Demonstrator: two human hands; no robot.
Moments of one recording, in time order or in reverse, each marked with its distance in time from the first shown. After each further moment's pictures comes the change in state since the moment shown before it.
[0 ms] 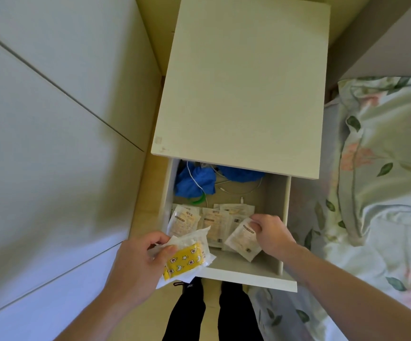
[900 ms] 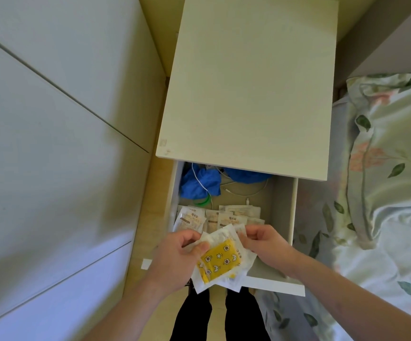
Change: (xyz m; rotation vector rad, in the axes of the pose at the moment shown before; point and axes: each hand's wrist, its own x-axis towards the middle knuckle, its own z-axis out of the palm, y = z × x) left_hand 0.018 0.029 0.036 -0.255 -0.214 -0.109; right_hand -0.056 -0.052 -0.021 0.819 -0.379 -0.049
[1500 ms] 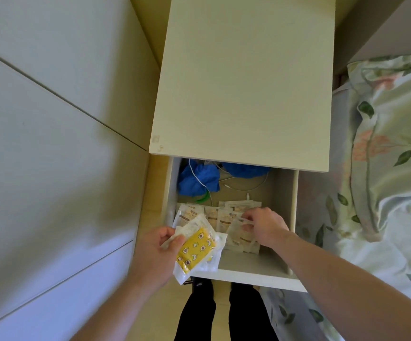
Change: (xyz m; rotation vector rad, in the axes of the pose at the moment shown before) left_hand 0.006 -0.016 -0.012 0.097 0.247 -0.044; right_hand 0.080 0.037 -0.032 -0.983 0.248 0.115
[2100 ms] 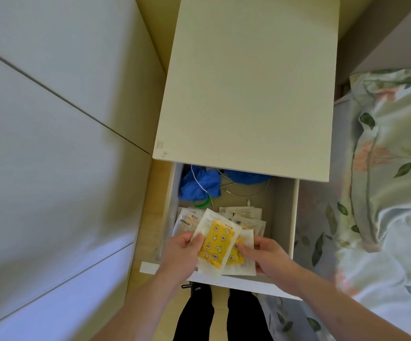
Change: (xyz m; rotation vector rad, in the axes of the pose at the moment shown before) left_hand 0.007 0.016 0.040 -0.250 -0.150 -0.198; right_hand -0.076 -0.009 0.000 1.245 -0.341 0.147
